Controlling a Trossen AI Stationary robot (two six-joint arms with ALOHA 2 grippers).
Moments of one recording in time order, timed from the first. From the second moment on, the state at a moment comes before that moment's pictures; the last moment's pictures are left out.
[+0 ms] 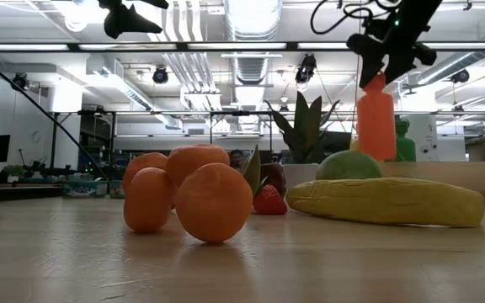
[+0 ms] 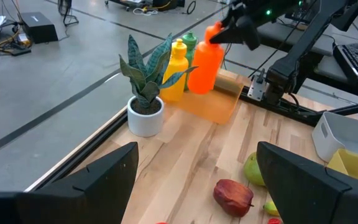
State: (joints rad) left arm 0.26 0.87 0.99 -0.48 -0.12 -0.18; right arm -0.46 1.03 1.02 -0.82 0.61 0.53
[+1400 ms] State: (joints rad) left arm 0.26 0.87 0.99 -0.48 -0.12 -0.18; right arm -0.46 0.92 0.76 -0.98 0.88 1.00
